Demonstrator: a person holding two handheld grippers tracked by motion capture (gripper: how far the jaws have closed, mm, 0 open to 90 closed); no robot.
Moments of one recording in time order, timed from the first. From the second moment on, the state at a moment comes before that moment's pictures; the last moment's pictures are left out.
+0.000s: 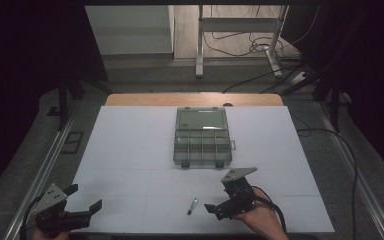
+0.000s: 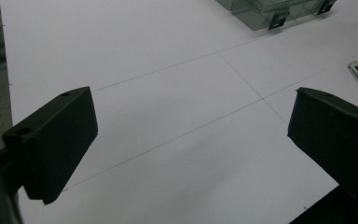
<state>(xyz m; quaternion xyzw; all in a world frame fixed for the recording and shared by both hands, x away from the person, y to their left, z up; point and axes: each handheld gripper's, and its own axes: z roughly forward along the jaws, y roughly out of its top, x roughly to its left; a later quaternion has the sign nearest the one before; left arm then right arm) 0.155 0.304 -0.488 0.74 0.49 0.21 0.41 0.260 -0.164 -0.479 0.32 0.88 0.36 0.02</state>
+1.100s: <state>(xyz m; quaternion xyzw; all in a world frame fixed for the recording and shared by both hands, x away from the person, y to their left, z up) 0.155 0.303 -0.488 0.74 0.49 0.21 0.41 0.250 -0.106 -0.504 0.25 0.92 0.30 0.03</state>
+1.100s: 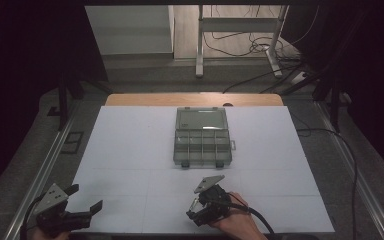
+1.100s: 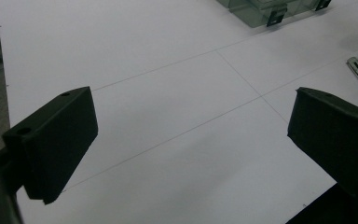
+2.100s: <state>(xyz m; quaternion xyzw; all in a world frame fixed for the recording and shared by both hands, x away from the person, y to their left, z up) 0.155 0.303 -0.488 0.74 0.48 0.21 0.41 0.251 -0.090 -0.518 0.22 0.93 0.29 0.07</state>
